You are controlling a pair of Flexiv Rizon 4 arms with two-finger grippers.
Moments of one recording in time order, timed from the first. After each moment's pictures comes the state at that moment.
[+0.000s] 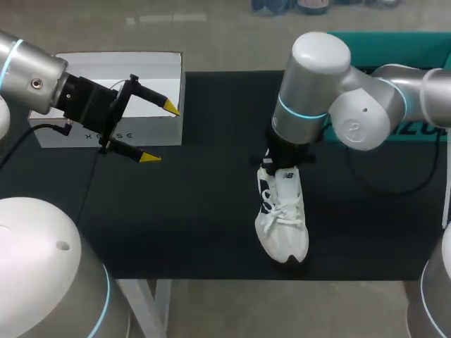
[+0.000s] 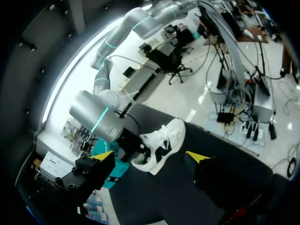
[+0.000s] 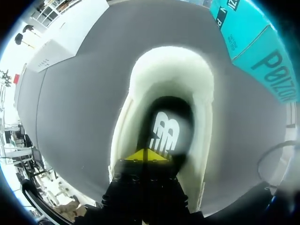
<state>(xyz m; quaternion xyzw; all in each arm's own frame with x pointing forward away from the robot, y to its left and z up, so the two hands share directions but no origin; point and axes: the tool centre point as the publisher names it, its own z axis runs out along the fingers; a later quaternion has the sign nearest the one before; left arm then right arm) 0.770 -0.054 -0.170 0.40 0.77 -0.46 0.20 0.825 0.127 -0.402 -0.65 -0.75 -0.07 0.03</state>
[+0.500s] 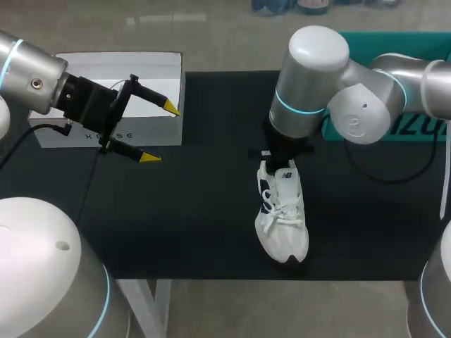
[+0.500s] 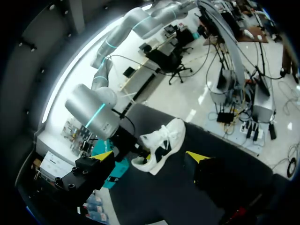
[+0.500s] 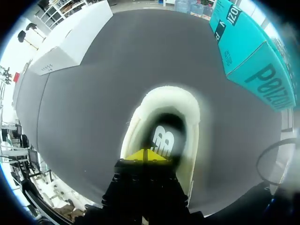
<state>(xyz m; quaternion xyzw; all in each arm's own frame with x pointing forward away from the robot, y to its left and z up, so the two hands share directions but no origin) 0.770 -0.054 -0.170 0.40 0.77 -0.46 0.20 0.839 0.126 -0.376 -0.65 -0.76 -0.08 -0.01</state>
